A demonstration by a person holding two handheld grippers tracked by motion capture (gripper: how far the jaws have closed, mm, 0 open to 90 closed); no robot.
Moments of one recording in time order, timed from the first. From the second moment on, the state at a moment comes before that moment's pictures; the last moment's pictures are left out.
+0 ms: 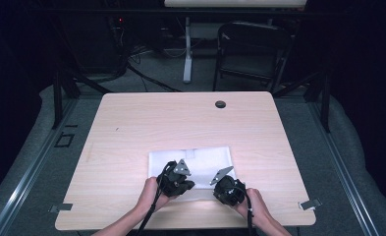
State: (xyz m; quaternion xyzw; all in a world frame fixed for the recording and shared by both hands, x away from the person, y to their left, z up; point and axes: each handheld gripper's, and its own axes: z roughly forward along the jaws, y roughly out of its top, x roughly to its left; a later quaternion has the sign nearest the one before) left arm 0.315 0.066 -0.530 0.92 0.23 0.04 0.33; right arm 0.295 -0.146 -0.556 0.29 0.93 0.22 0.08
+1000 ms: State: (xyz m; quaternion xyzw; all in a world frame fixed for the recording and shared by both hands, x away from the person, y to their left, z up) left arm 0.321 0.068 -0.509 0.91 0.25 0.03 0.34; right arm 0.283 -0.135 -0.557 0.27 0.93 0.22 0.08
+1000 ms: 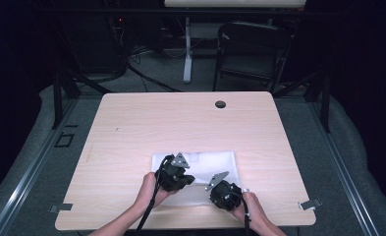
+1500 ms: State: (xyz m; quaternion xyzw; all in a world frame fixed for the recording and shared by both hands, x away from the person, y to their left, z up) left arm 0.341 0.076 -0.483 0.89 0.26 0.06 0.36; right arm 0.283 -0.136 -0.557 0.27 0.93 0.22 0.07
